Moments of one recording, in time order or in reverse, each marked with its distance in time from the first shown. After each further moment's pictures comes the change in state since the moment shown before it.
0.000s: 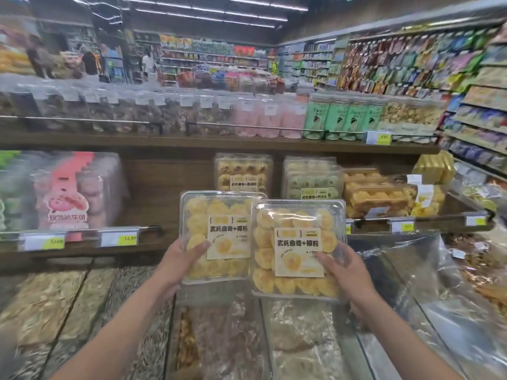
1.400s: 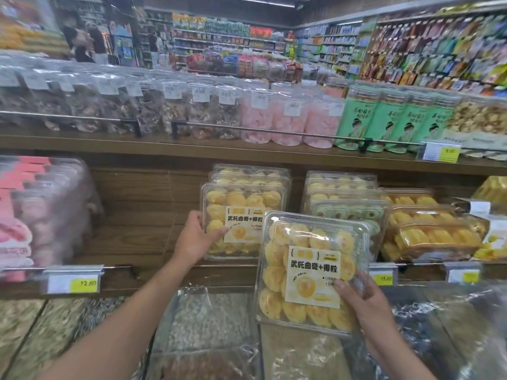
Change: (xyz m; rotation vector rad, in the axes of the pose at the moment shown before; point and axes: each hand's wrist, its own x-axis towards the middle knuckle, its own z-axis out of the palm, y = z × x) left_hand 0.235 0.008 0.037 0.521 0.230 0.005; right_hand 0.155 0.023 0.027 0.221 0.041 0.081
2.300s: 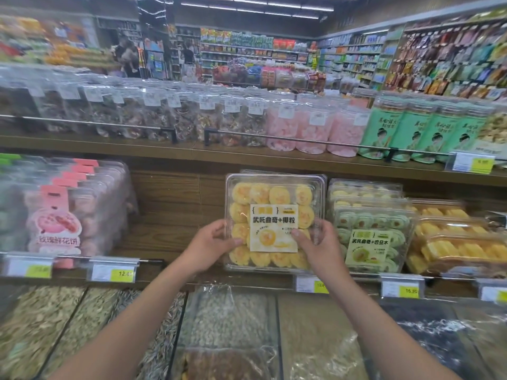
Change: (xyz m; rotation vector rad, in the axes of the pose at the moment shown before) left_hand -0.046 -0.001 -0.055 -0.183 -0.276 0.101; right_hand 0.050 -0.033 0.131 -0.329 -0.122 -0.270
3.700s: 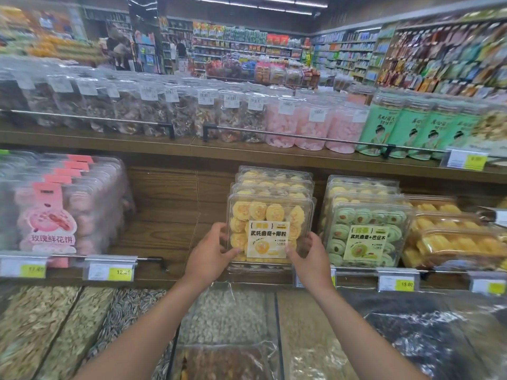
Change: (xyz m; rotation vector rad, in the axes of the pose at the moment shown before) left_hand 0.009 -0.040 0.024 0.427 0.245 0.066; right_hand -0.005 0.048 0.024 -0.336 0.074 0.101
